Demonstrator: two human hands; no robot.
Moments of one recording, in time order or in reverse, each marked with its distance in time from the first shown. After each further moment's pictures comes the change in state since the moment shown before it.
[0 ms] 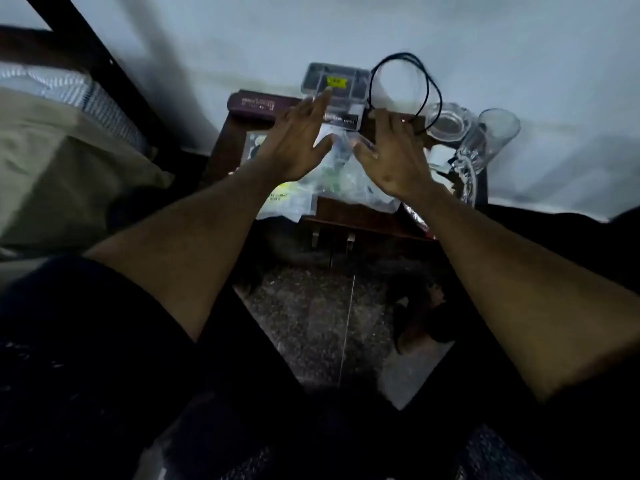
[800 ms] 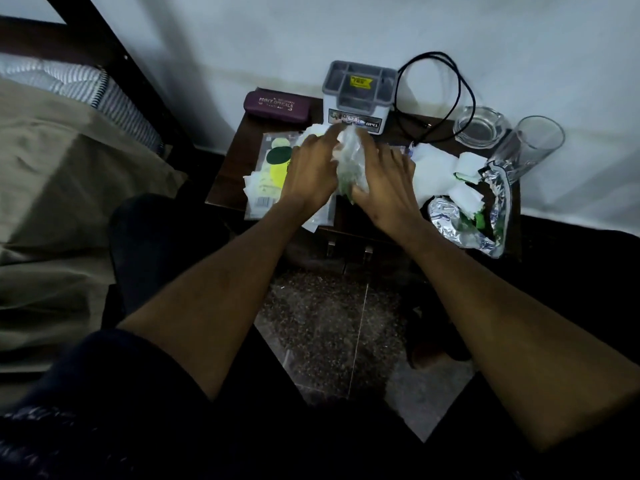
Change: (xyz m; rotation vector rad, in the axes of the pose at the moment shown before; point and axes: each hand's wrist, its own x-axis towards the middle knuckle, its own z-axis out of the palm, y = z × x) left_hand -0.014 0.007 0.032 -0.215 0.208 -0.254; right_hand -0.013 -0.032 0.048 0.040 -0.016 -0.096
